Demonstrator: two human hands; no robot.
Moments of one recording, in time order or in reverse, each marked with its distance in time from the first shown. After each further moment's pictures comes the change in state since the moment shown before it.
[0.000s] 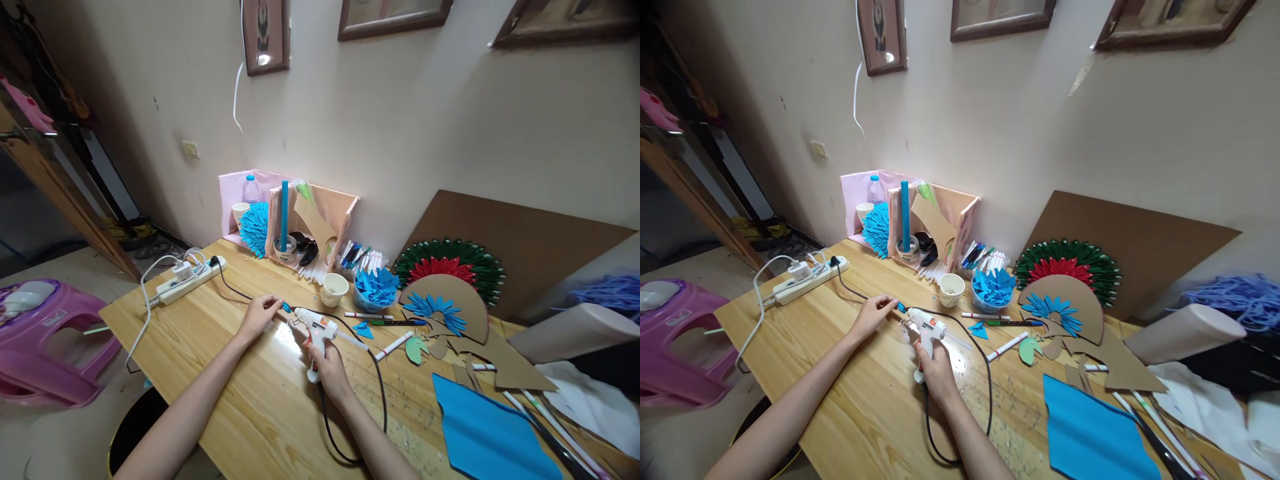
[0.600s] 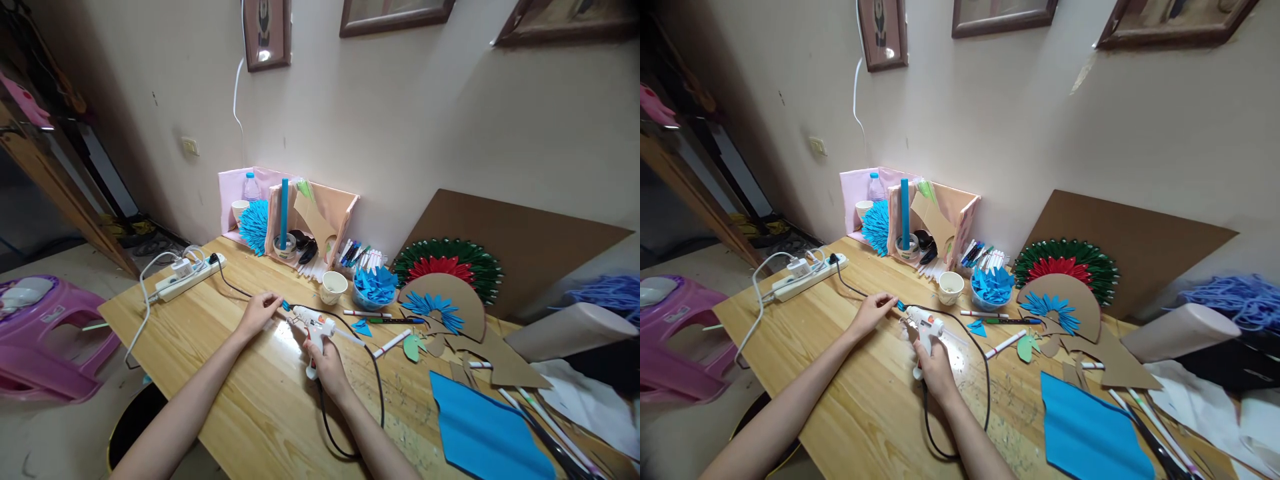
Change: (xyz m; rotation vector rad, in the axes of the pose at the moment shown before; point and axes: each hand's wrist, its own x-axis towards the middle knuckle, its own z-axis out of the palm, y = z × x) left_hand -0.001 0.000 -0.002 0.084 -0.031 0.068; right_hand 0.000 -0.006 -0.001 -0.059 -0.012 -0.036
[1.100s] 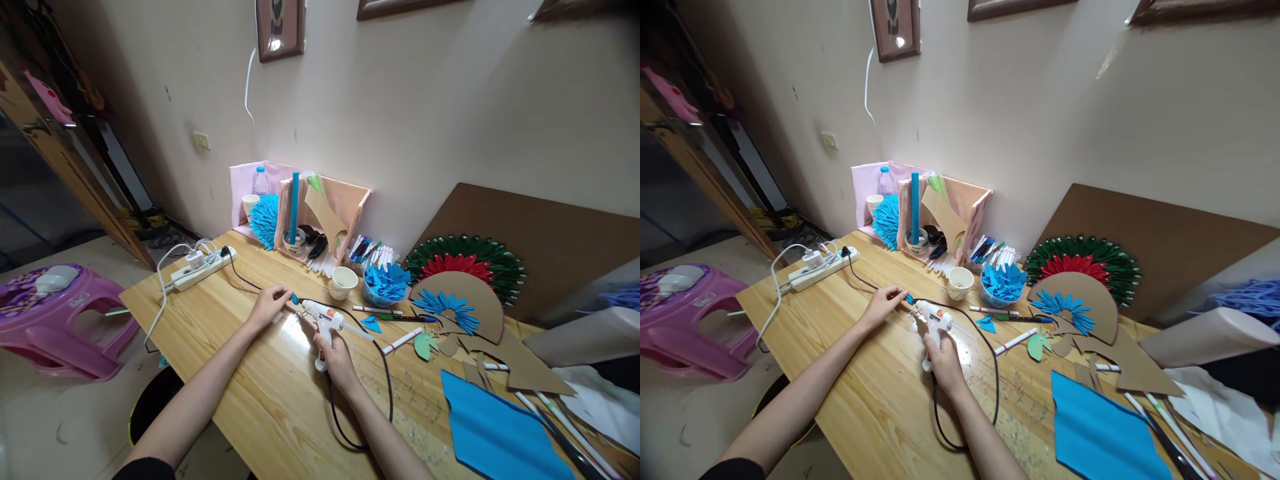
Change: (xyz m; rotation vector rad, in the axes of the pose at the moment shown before) left_hand -0.001 0.006 0.001 0.017 0.016 -0.019; right_hand -0.002 -0.004 -0.001 0.017 -0.030 0.001
